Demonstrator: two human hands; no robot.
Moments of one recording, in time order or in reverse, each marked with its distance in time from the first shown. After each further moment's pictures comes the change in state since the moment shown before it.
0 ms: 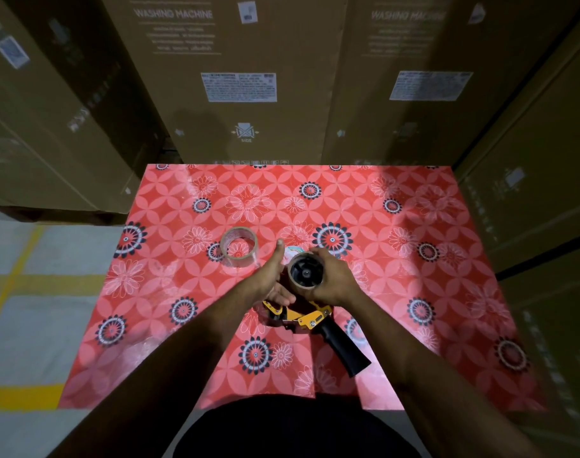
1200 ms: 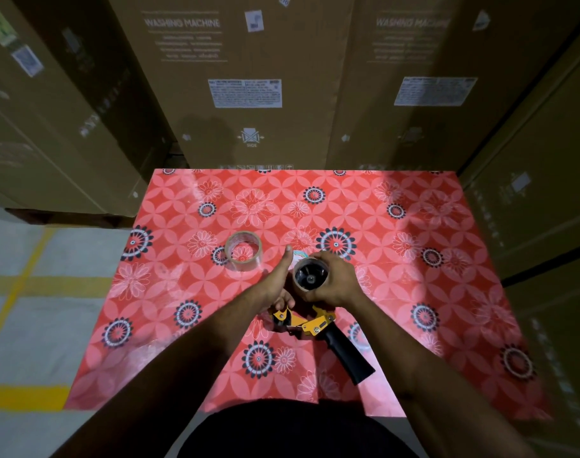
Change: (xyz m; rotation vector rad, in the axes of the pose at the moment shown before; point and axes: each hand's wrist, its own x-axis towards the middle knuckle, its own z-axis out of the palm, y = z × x) left_hand -0.001 -0.004 0.006 0.110 0.082 -0.085; right_hand 0.004 -0.002 -0.006 0.024 0.024 0.058
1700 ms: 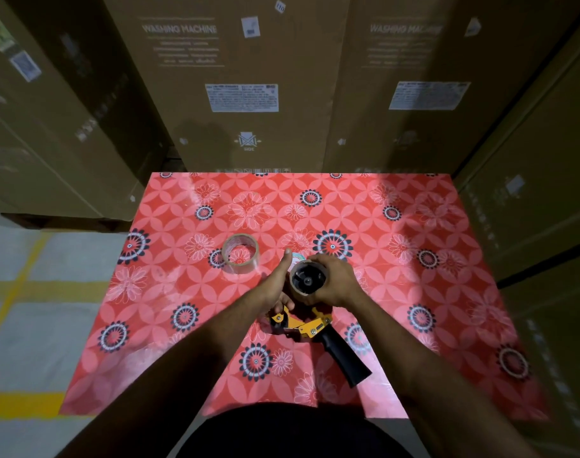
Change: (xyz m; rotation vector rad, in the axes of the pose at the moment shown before) left_hand 0.004 -0.003 0.006 -0.043 0.029 0.035; right_hand -0.004 -0.008 -0.012 -0.104 -0.044 -0.022
